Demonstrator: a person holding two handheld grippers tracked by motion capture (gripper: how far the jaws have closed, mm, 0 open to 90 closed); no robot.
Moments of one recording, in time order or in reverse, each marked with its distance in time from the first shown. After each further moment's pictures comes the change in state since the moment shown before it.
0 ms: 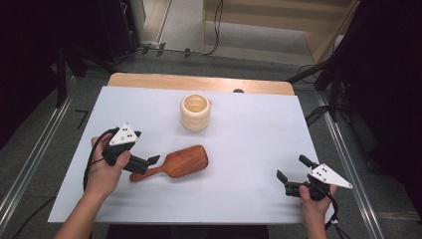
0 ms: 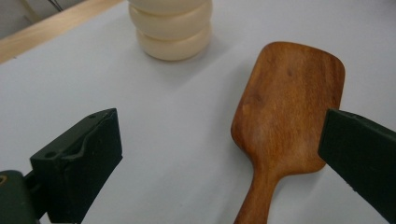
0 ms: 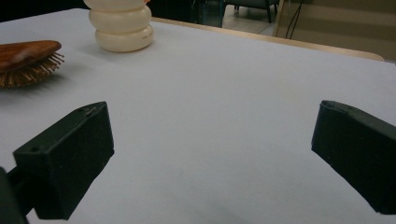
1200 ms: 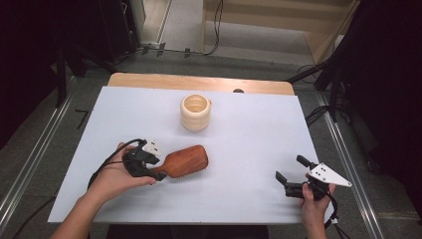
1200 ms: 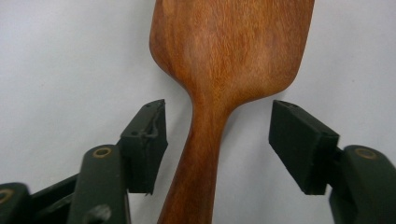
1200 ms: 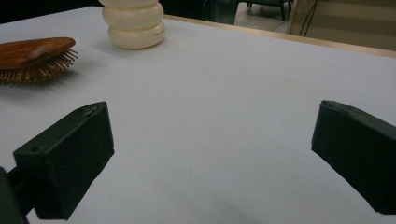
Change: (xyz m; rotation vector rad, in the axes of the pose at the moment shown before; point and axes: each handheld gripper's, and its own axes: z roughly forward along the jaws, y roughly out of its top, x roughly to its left) left arm -0.020 -0.009 0.046 0.396 -0.195 0.105; right arm -0.002 -0.001 0.002 0.005 0.055 -0.002
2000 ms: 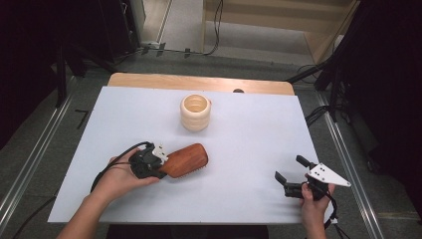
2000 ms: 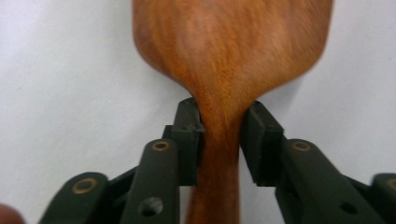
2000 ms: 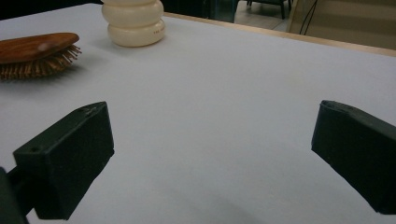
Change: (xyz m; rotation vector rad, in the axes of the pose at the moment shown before) left arm -0.005 0.006 0.017 0.095 0.028 0.081; right arm 0.001 0.000 0.001 0.012 -0.006 -0.004
